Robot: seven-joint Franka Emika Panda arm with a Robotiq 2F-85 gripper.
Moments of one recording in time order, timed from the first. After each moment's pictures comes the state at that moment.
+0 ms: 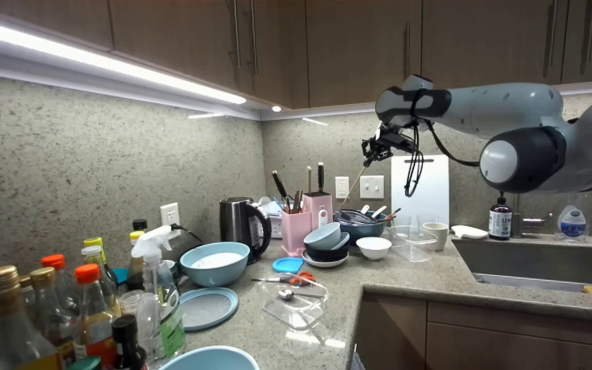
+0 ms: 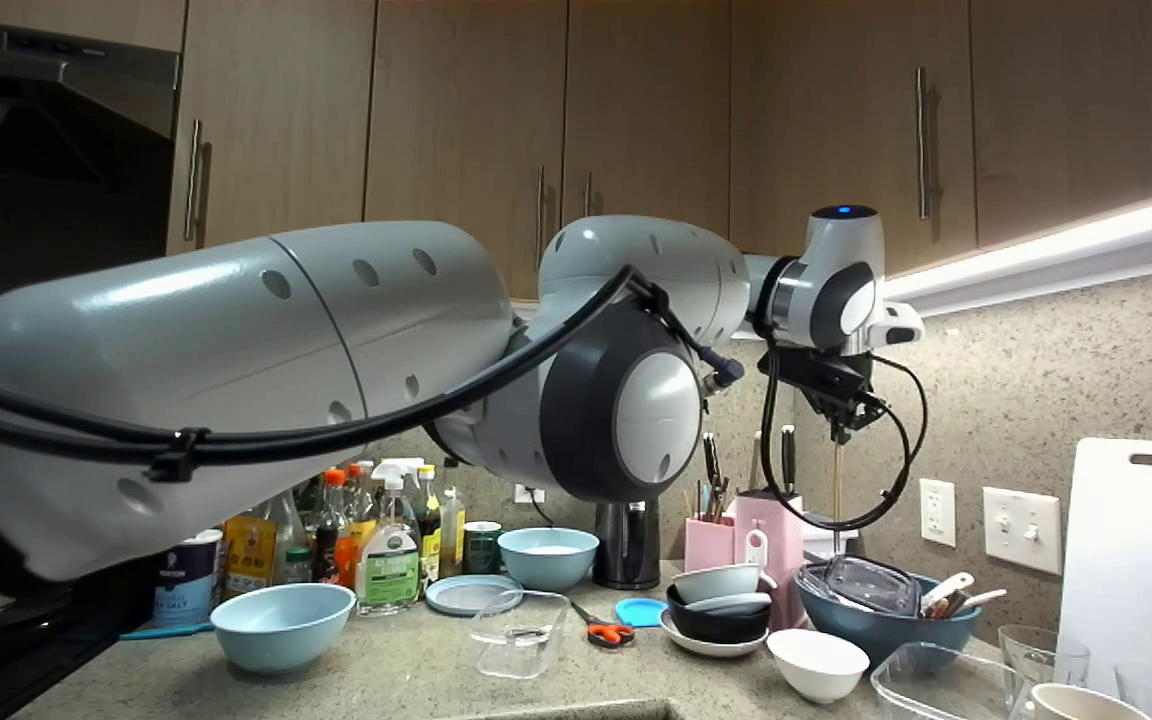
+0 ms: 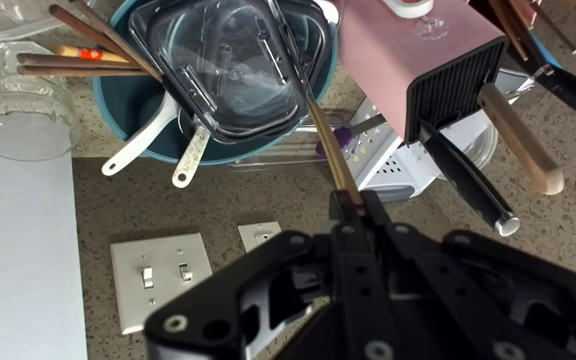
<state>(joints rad) -0.49 1.10 0.08 -0.35 0.23 2.10 0.15</state>
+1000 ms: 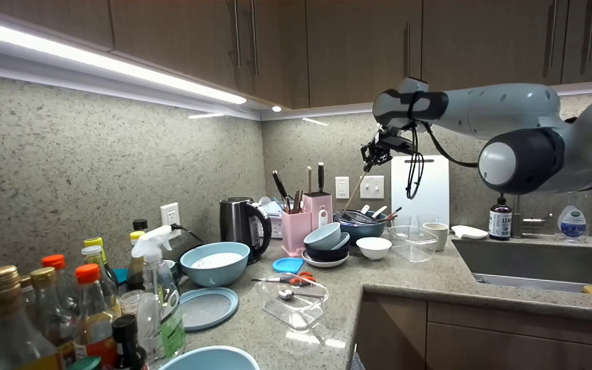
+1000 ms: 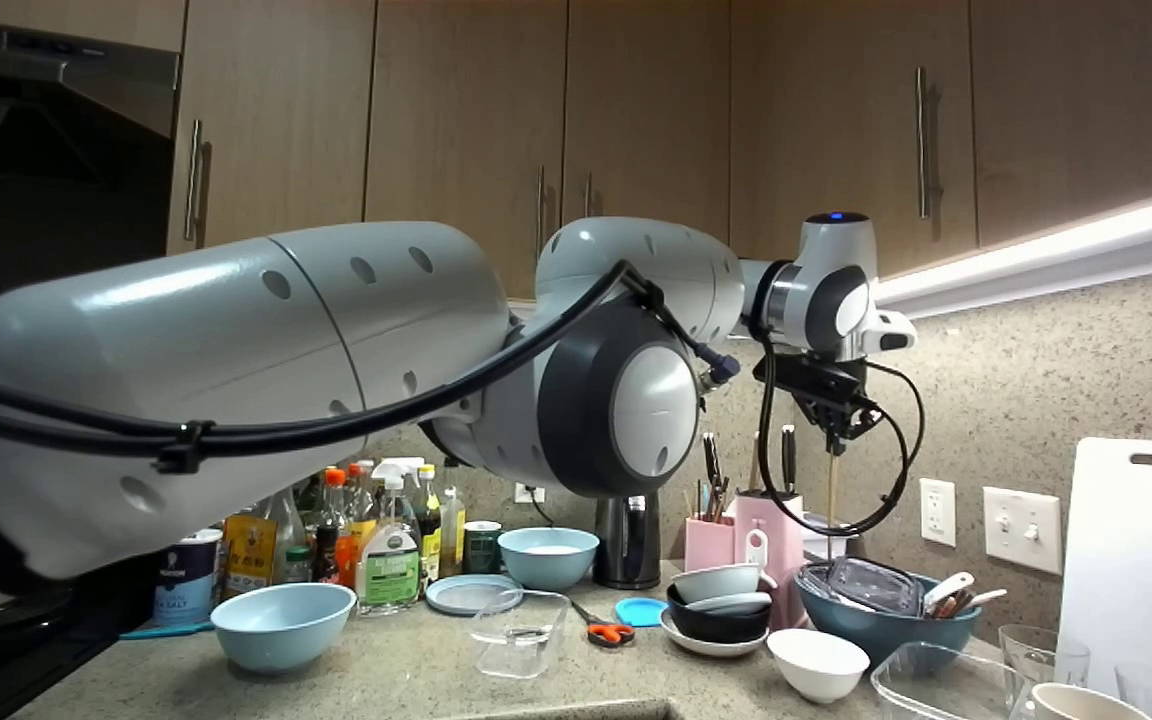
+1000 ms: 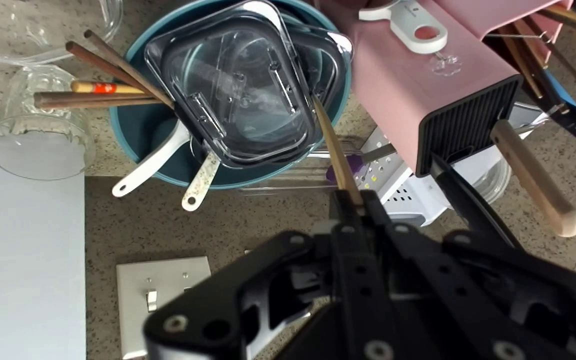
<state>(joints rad) -0.47 1.10 0.04 -0.36 0.22 2.05 0.15</state>
